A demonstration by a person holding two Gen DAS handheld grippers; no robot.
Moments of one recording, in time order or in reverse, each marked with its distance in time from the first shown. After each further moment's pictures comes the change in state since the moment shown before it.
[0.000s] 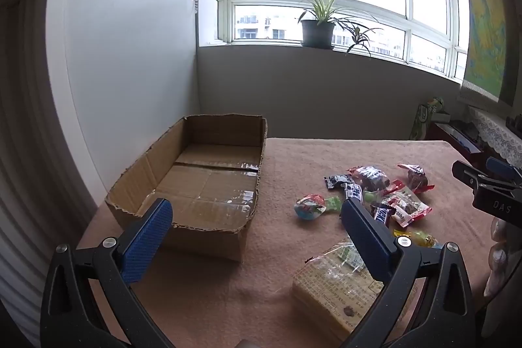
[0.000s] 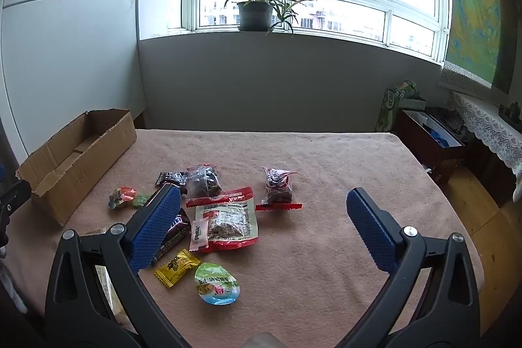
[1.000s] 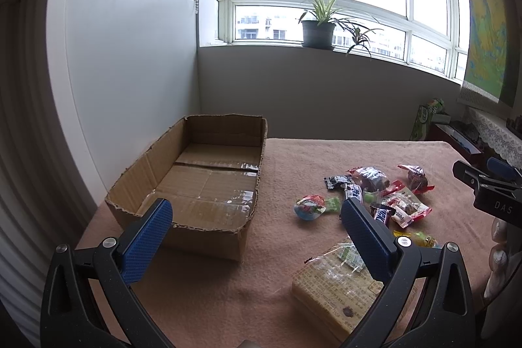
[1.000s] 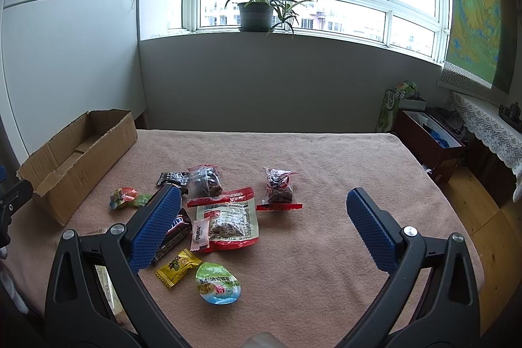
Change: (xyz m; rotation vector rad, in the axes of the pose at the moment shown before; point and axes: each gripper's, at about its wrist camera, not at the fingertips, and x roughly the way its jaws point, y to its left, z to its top) left arm -0.001 -0.002 0.000 -0.001 -0.002 0.004; right arm 0.000 0.000 0.000 0.003 -0.003 0.001
